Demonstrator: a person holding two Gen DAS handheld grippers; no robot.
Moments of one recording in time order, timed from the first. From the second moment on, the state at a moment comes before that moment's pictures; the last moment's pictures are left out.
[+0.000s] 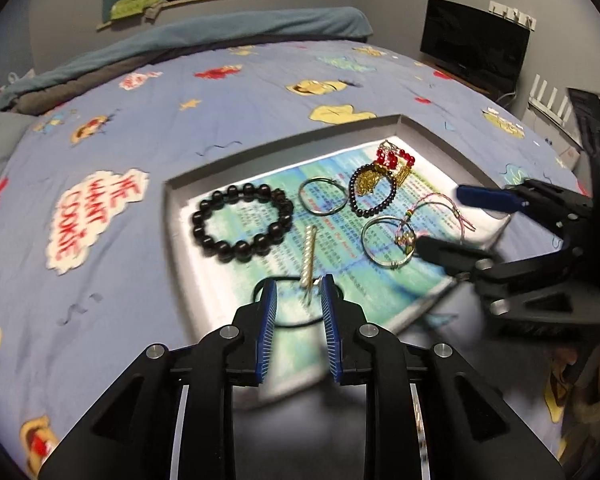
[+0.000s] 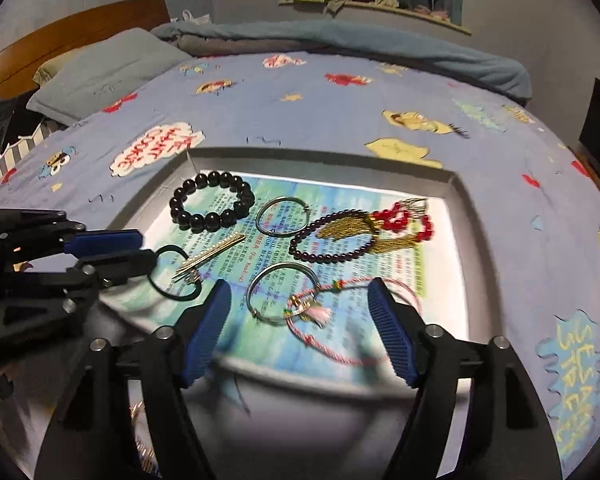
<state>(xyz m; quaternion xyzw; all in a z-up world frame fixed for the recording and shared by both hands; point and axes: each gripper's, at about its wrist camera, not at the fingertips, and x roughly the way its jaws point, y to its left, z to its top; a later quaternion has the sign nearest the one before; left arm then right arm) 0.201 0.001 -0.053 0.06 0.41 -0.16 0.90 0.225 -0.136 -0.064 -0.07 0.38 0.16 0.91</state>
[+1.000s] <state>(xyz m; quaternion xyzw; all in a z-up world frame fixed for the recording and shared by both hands) 0.048 0.062 -0.073 -0.02 0.36 -0.07 0.93 0.096 -0.140 -0.097 -0.05 0.38 0.17 0.91</state>
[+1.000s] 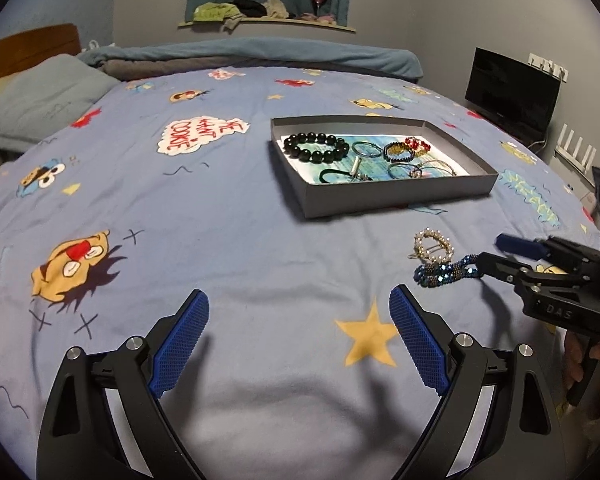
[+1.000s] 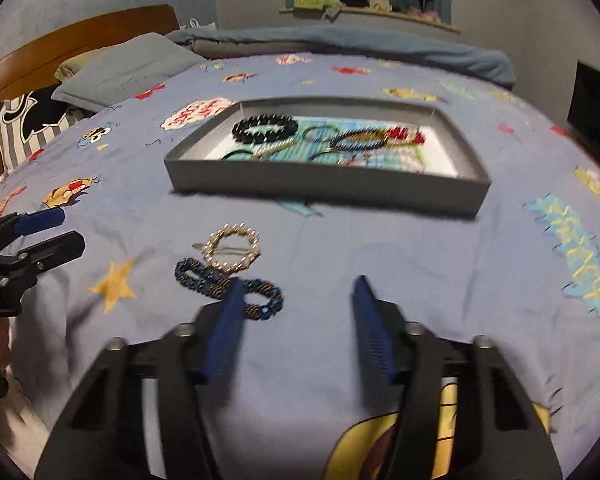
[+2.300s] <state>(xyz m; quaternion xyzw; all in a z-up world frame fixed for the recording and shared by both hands) 0.109 -0.049 -0.101 0.05 0.39 -0.18 0.90 0.105 -0.212 -0.080 0.01 0.37 0.16 0.92</state>
